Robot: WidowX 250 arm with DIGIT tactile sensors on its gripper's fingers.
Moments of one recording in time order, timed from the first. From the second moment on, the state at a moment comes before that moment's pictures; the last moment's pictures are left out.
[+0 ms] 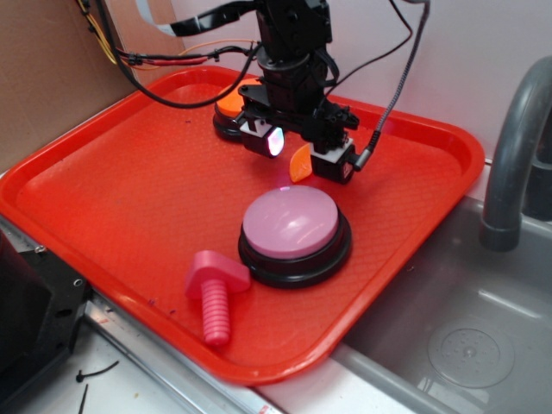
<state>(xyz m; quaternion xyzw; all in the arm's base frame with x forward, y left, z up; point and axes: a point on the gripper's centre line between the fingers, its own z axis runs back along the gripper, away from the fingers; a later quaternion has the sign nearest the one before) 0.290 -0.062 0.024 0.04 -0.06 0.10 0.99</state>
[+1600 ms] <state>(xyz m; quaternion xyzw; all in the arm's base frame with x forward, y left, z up) 0.272 -0.056 0.096 0.00 -0.02 0.03 1.00</state>
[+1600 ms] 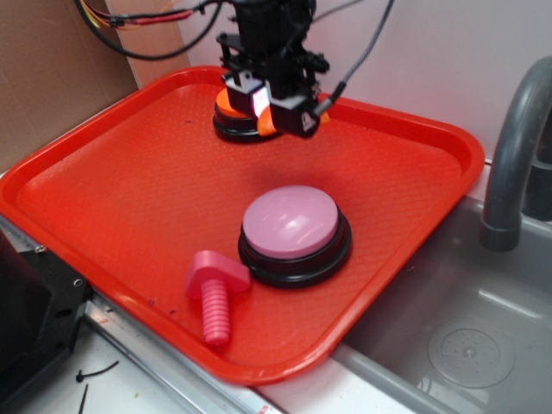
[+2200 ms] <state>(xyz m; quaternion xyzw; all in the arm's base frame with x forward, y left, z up) 0.257 -0.022 0.206 -0.02 -0.04 0.08 1.00</state>
